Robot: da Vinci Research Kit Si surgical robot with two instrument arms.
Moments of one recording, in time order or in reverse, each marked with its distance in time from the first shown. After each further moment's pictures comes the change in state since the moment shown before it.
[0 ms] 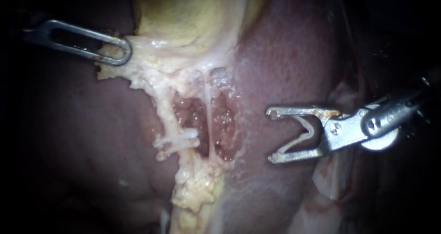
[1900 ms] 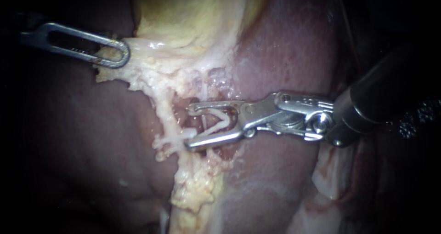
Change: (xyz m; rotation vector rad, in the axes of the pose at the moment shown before) right arm -0.002 0.006 0.017 0.189 0.297 0.533; left arm -0.001 0.000 0.001 0.003 0.012 0.003
